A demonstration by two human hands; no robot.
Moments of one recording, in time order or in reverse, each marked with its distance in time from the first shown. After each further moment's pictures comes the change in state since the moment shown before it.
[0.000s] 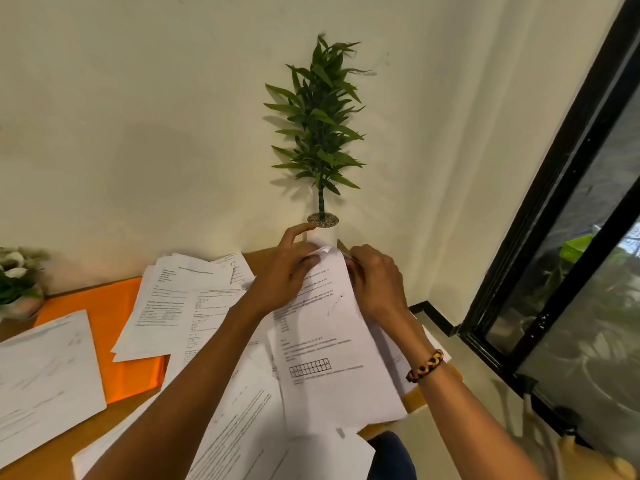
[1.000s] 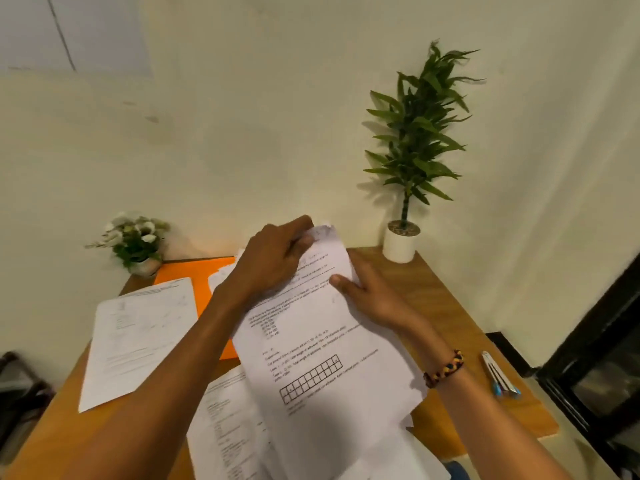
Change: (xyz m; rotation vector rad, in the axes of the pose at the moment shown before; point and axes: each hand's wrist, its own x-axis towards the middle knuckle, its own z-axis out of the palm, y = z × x) left_hand -0.076 -0.014 -0.151 0.337 0.149 -0.195; right_hand 0.004 -0.122 0.063 0.722 -0.603 -0.129
